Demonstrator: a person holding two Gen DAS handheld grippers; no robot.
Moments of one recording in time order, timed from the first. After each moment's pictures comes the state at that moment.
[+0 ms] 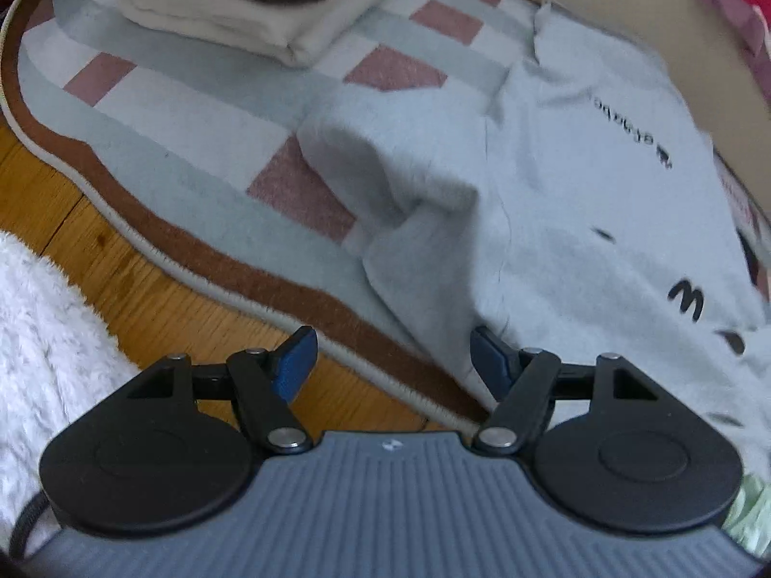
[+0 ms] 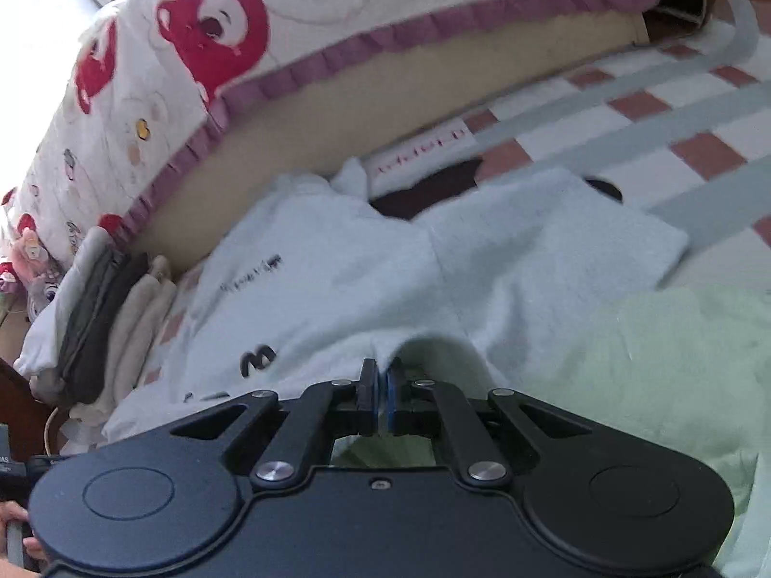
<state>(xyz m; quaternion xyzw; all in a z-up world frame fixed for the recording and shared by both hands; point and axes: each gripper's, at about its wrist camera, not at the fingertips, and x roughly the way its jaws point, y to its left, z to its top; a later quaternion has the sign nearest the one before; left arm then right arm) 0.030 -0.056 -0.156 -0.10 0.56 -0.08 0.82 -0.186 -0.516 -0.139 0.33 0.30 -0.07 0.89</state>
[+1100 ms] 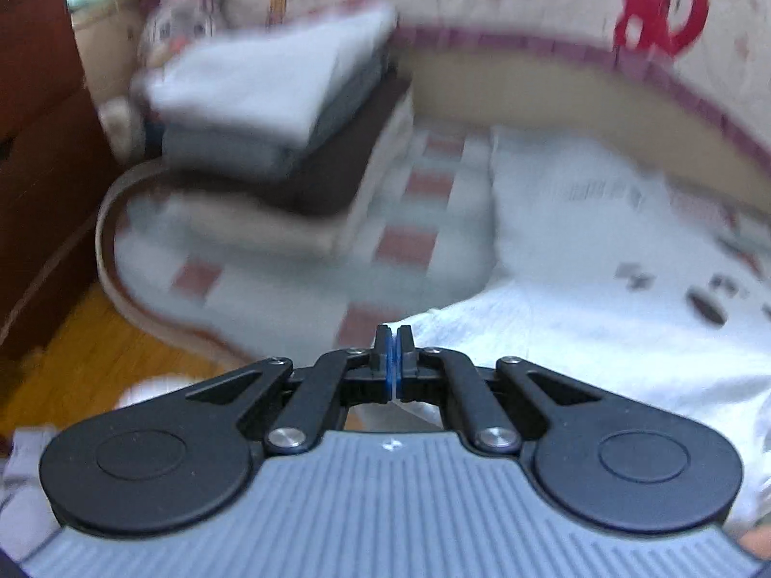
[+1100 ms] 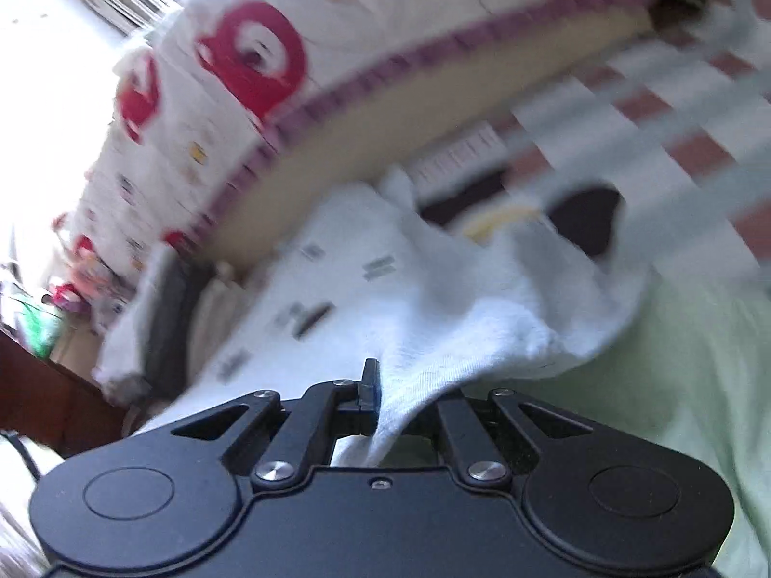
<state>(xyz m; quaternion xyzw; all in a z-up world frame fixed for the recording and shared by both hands) -0.046 -0.033 -0.044 0.05 0.43 -0.07 0.90 -0.248 -0.524 -0.085 0.37 0.33 -0.03 0.87</state>
